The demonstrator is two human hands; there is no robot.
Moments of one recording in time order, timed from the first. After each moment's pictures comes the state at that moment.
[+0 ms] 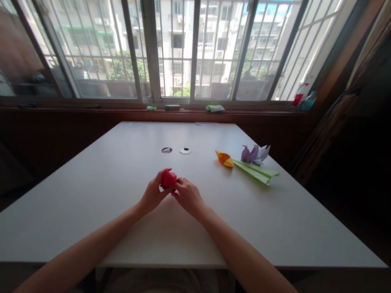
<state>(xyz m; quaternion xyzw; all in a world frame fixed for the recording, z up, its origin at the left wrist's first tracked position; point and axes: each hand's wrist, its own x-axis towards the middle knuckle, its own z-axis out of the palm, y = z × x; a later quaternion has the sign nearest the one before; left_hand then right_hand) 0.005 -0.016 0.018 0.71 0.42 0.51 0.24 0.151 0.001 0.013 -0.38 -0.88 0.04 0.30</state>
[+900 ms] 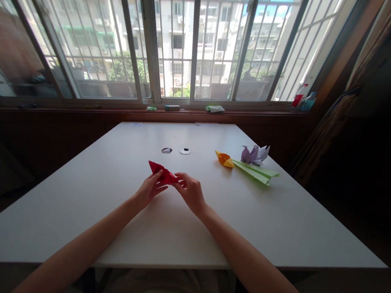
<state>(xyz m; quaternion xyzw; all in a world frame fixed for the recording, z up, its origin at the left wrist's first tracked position) -0.007 0.005 0.017 0.35 0.39 0.56 0.64 0.151 -0.001 0.020 -0.39 -0.74 0.22 0.50</state>
